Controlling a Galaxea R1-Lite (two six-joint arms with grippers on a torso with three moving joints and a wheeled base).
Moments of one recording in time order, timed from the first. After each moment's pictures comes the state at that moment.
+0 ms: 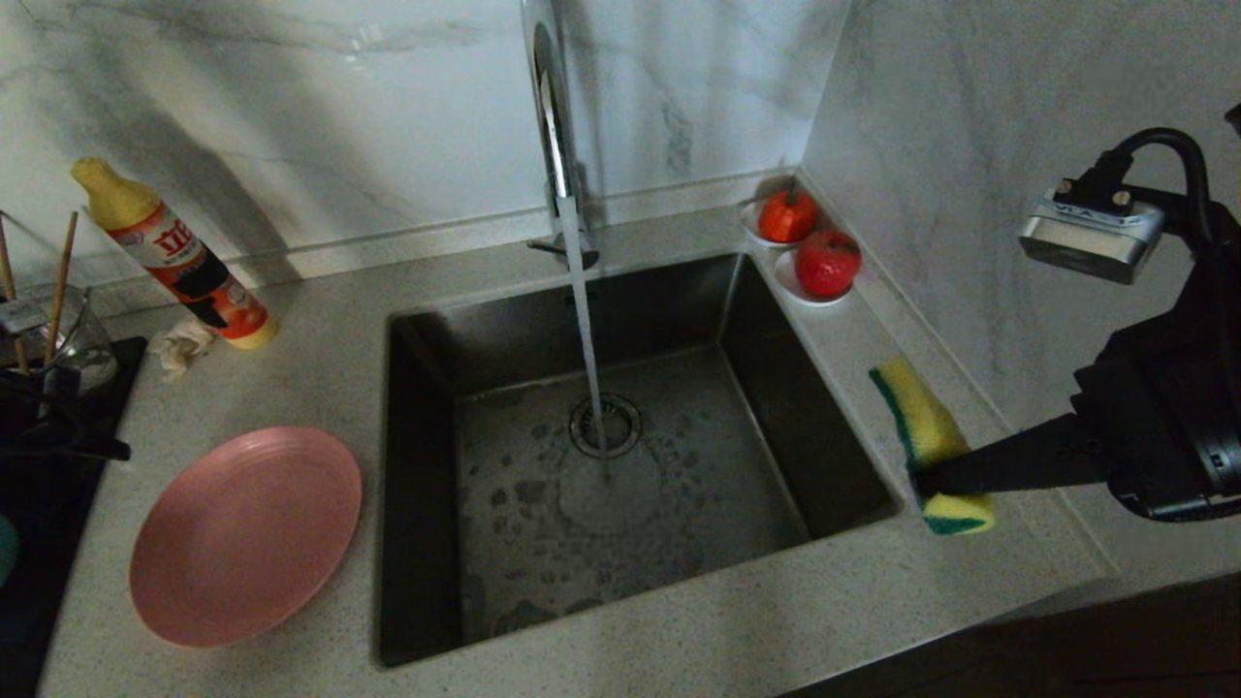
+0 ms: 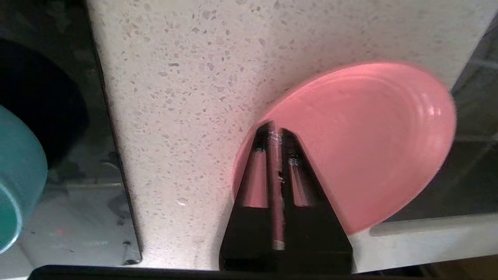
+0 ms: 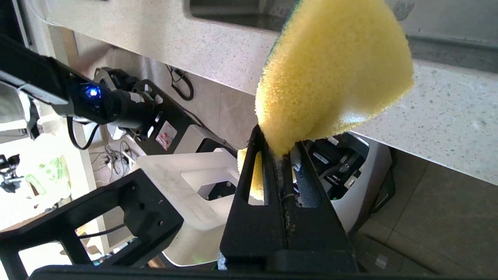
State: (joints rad) left arm 0.60 1.88 -1.70 0.90 -0.46 0.18; right arm 0.60 1.40 -1.49 0.78 0.35 0.31
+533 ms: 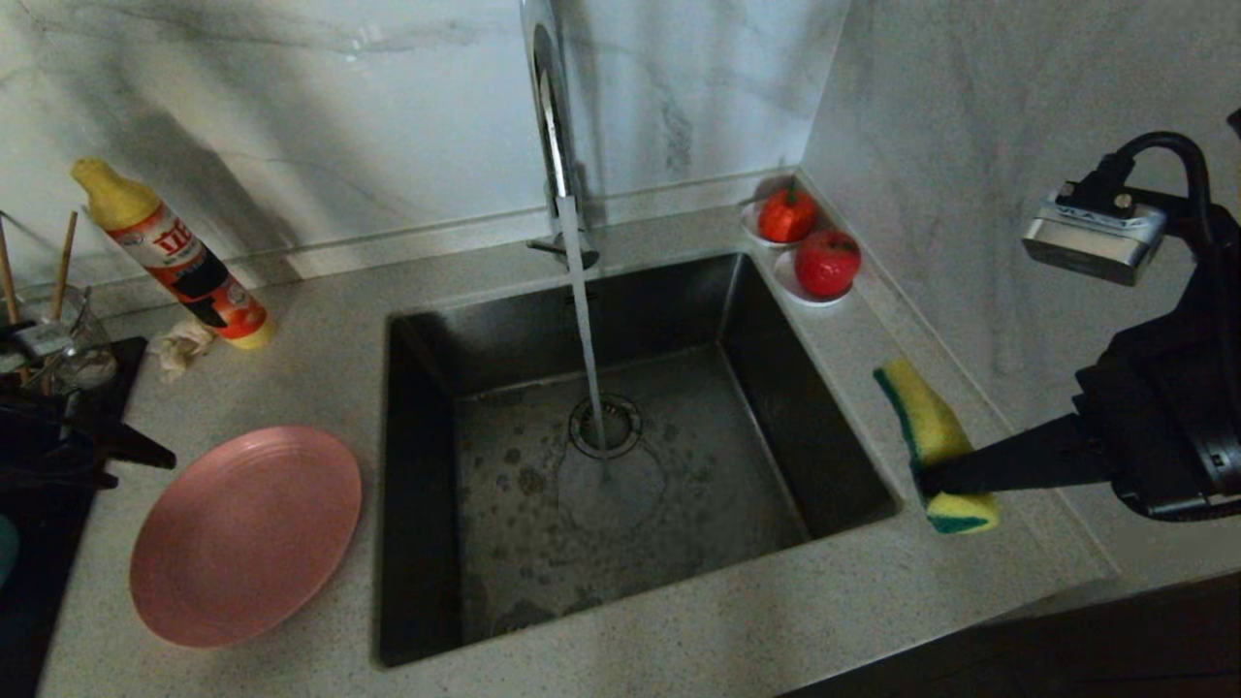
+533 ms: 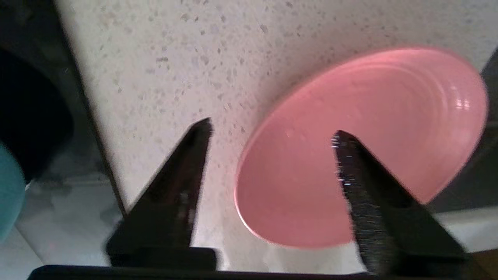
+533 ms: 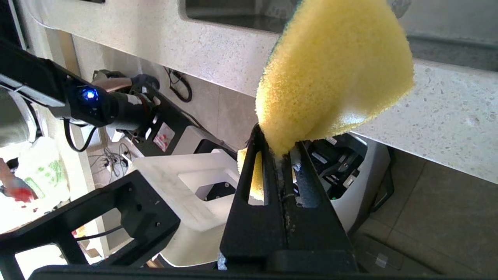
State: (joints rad) left arm 0.59 1.90 -1.62 0.84 -0.46 0.22; right arm 0.58 1.40 -1.49 0.78 0.36 0.31
